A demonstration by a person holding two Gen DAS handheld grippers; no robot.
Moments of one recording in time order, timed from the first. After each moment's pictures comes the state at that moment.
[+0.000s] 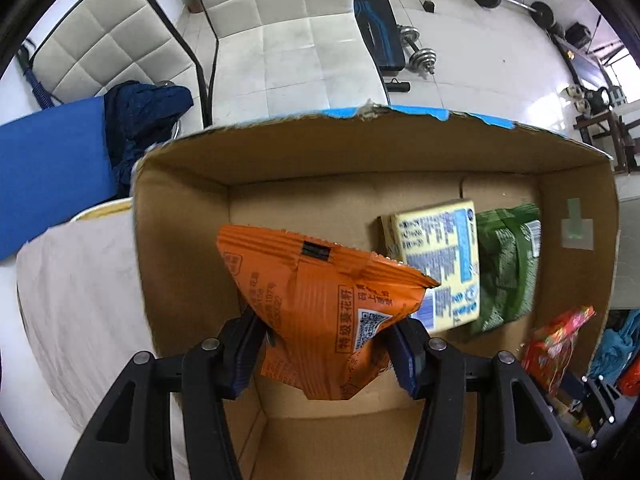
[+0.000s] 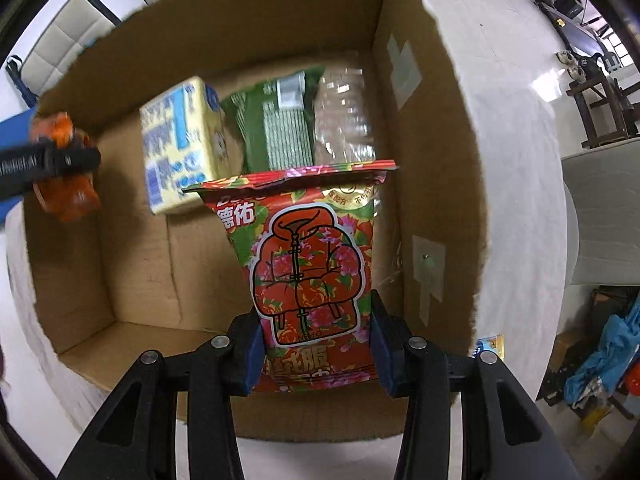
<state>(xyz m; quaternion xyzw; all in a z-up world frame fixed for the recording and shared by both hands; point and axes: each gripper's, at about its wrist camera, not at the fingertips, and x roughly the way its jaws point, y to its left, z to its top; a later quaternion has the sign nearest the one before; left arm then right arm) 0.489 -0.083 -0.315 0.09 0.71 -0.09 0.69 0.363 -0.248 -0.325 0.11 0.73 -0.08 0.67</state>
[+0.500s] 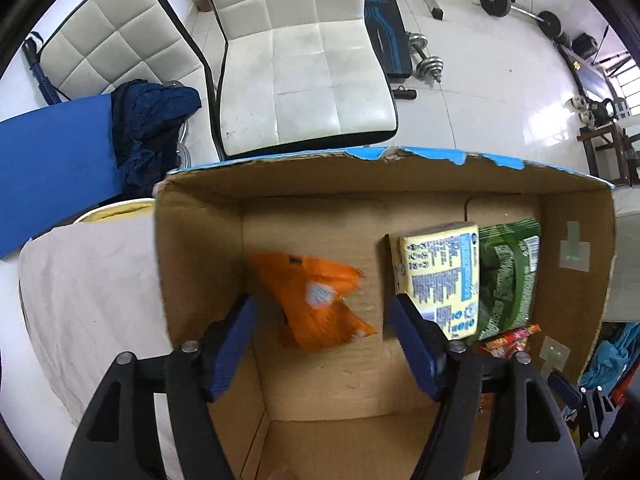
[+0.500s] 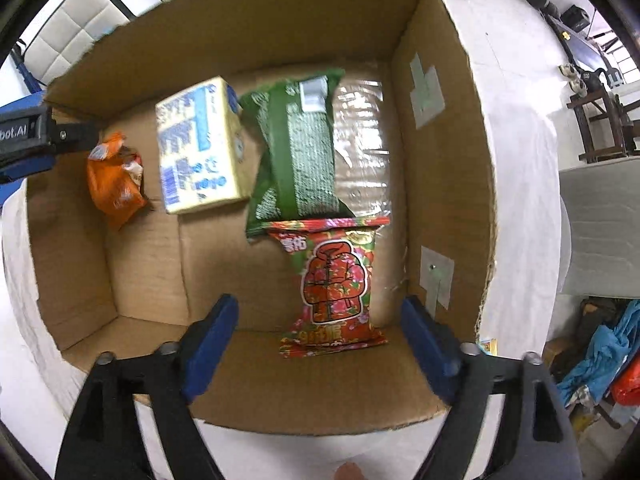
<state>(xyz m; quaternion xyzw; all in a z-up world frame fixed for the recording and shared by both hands) 0.499 -0.074 -0.300 0.08 0.71 -0.08 0.70 0.369 -0.229 -0.310 0.09 0.72 -0.08 0.68</state>
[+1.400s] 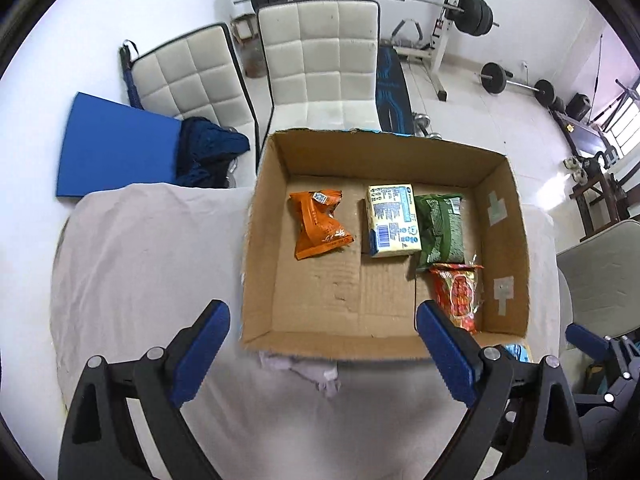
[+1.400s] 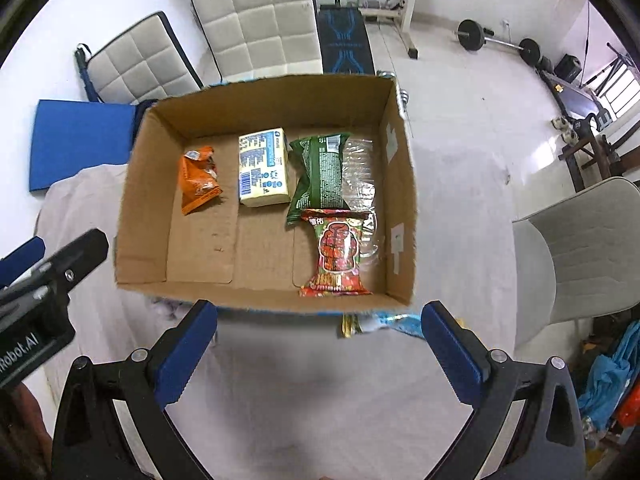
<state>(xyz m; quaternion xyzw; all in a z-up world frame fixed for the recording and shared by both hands) 0.317 -0.051 -0.167 0.05 0.58 -0.04 0.81 0.275 -0.211 -0.175 0.07 0.63 -0.05 0.77</state>
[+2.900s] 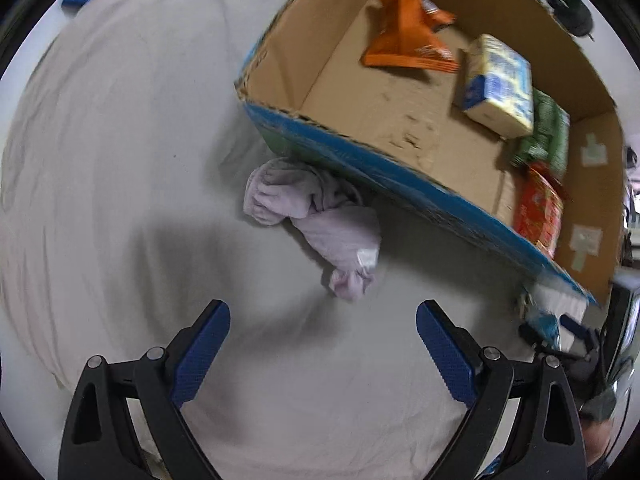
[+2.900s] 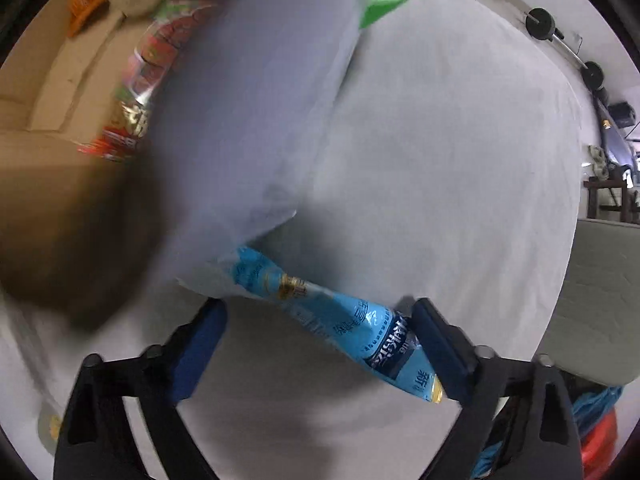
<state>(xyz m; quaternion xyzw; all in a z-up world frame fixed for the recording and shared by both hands) 0.263 0.005 -0.338 -0.11 0.71 0.06 0.69 0.248 -0.297 -0.398 -0.08 0.73 0.02 0.68</state>
